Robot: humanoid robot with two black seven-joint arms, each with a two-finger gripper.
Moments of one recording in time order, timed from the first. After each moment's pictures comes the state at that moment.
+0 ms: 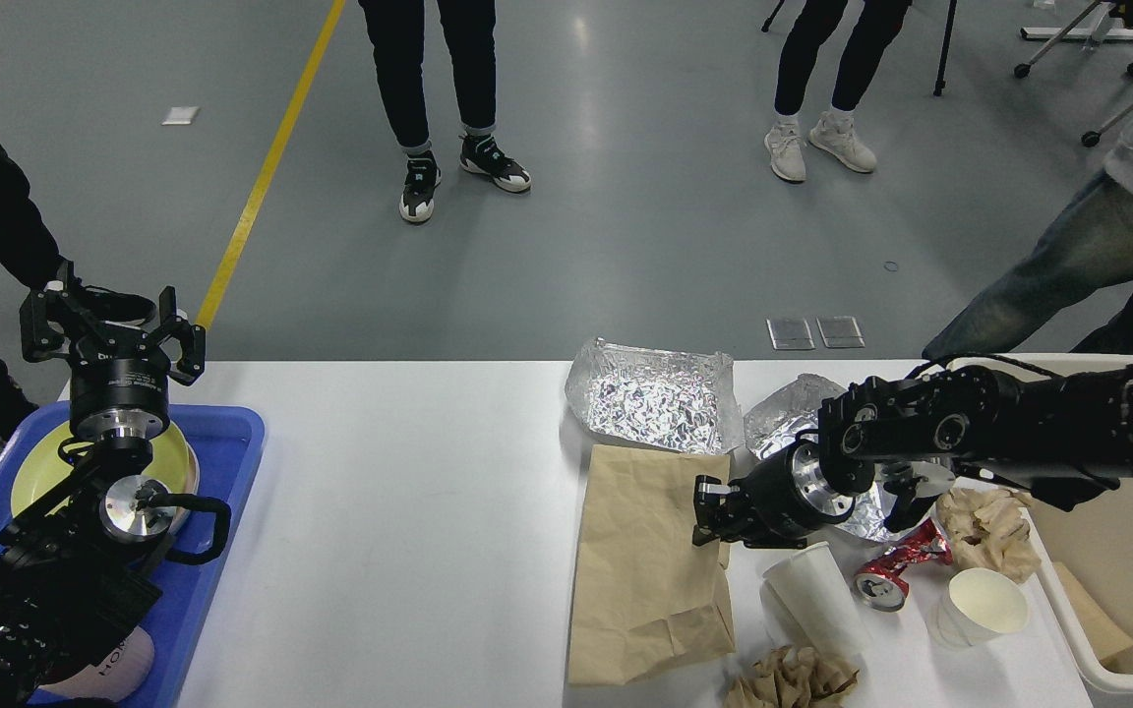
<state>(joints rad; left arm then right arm) -0.65 0.22 -0.96 -0.34 -0.08 -0.45 -0.67 1.40 -0.25 -0.85 1.10 -0.13 0.37 0.05</state>
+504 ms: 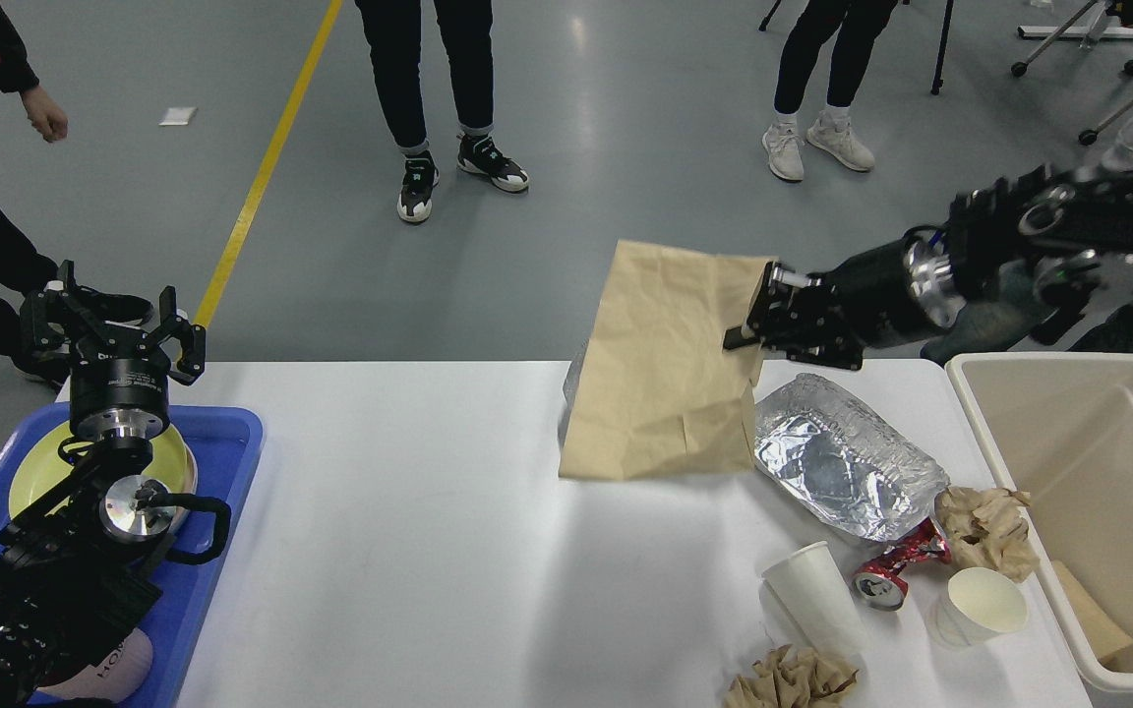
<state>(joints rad) -0.65 0.22 -0.96 -0.34 -0.08 -0.45 -0.67 1.72 -0.61 -0.65 1.22 -0.13 0.58 0.05</state>
